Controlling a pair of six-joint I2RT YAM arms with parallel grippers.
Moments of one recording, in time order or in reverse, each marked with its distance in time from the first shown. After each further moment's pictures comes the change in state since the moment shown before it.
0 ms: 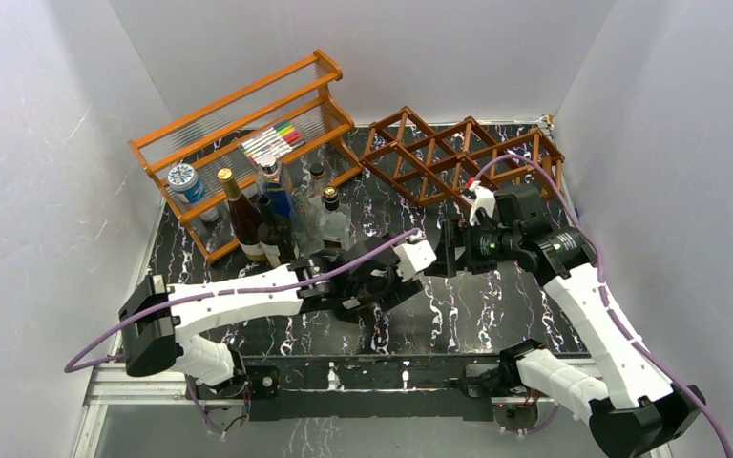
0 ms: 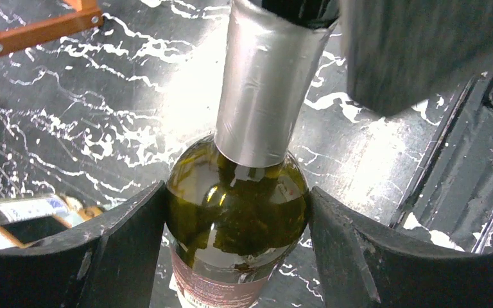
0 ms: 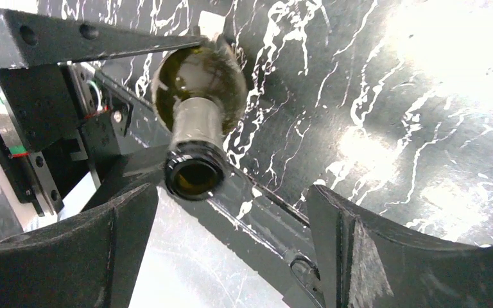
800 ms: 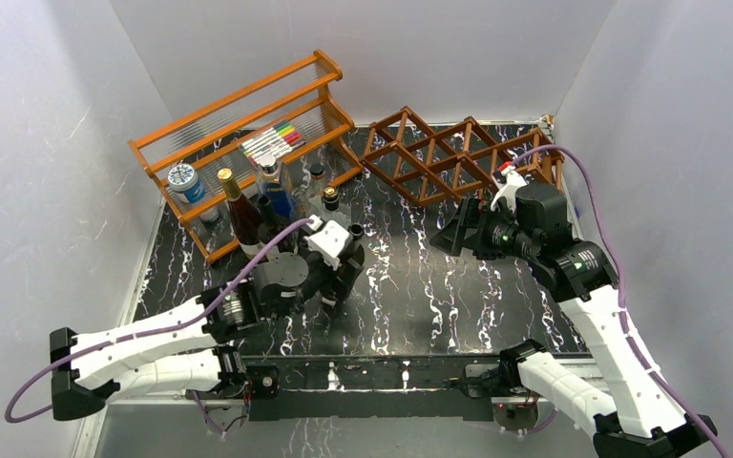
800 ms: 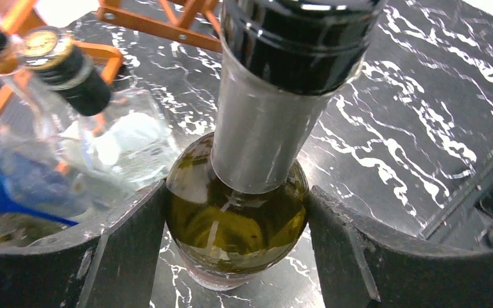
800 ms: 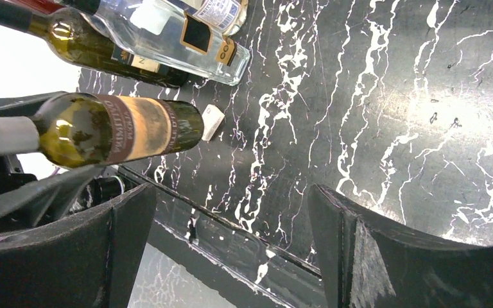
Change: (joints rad) left arm 0.002 -0.533 -0.272 0.073 -0.287 -0.195; right arm 0.002 -0.115 0.035 0.138 0.223 0.218
